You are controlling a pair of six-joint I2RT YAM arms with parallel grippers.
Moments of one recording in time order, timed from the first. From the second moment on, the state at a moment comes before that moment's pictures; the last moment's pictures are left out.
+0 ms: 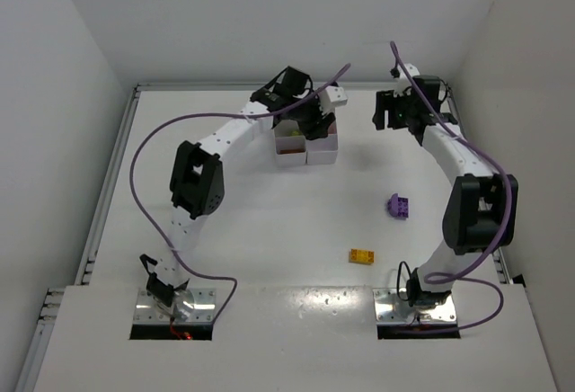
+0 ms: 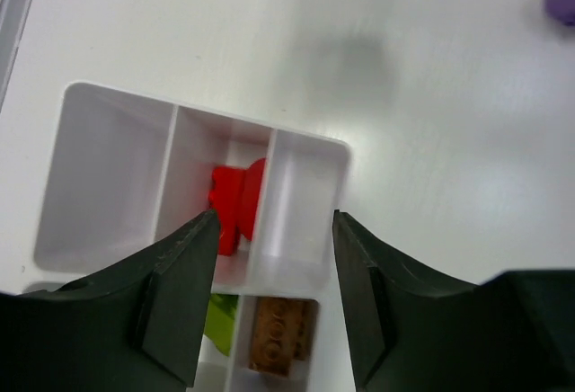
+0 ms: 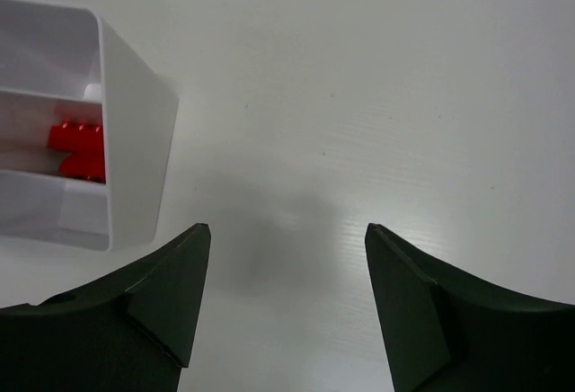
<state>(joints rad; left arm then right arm) -0.57 2.29 2.16 -0.57 0.49 0.53 0.00 1.70 1.28 -0.15 -0.17 -0.09</state>
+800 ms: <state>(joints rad) -0.58 1.90 1.62 -0.64 0.58 0.60 -0.02 1.46 0.91 -0.67 -0.18 -0.38</state>
